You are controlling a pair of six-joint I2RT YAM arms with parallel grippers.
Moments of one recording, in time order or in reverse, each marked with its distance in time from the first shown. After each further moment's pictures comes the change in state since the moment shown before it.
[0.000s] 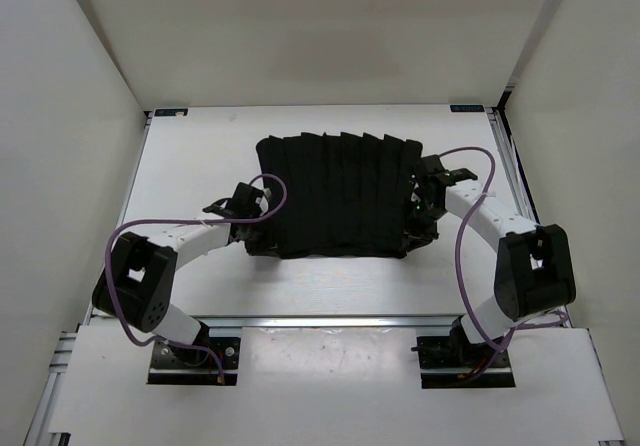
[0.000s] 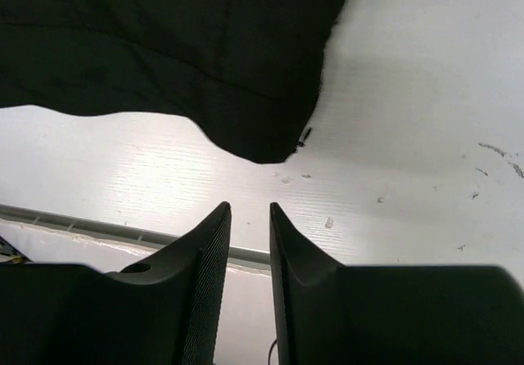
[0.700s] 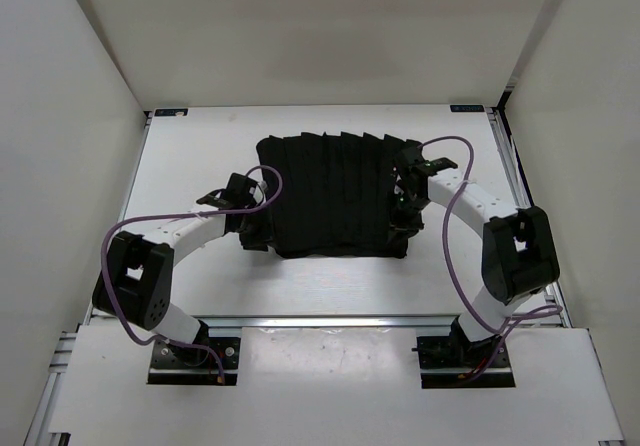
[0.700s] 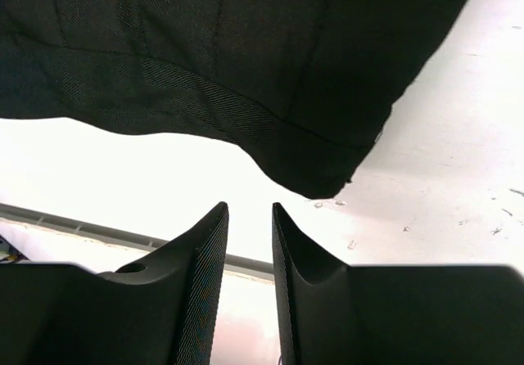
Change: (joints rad) left arm 0.058 -0.002 0.076 -0.097 0.021 0.072; right arm 0.082 0.122 0.116 -0.006 0.002 0.000
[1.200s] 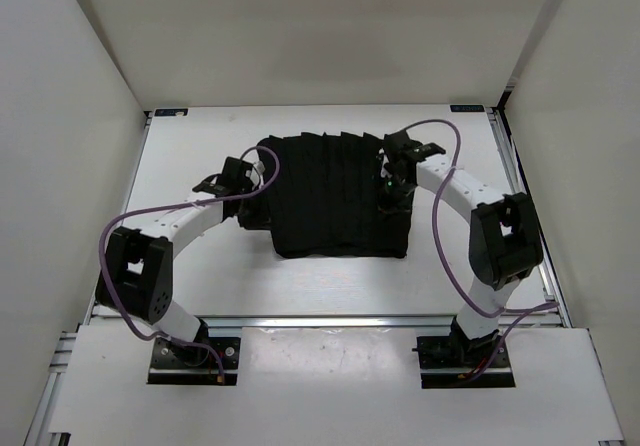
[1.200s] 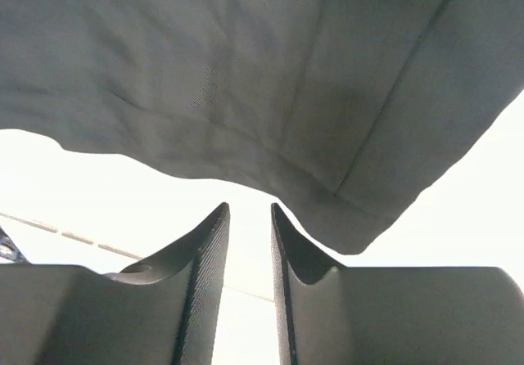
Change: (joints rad) left arm 0.046 0.038 0.130 0.008 -0.026 0.037; right arm 0.012 0.120 0.200 0.035 -0.021 -0.056
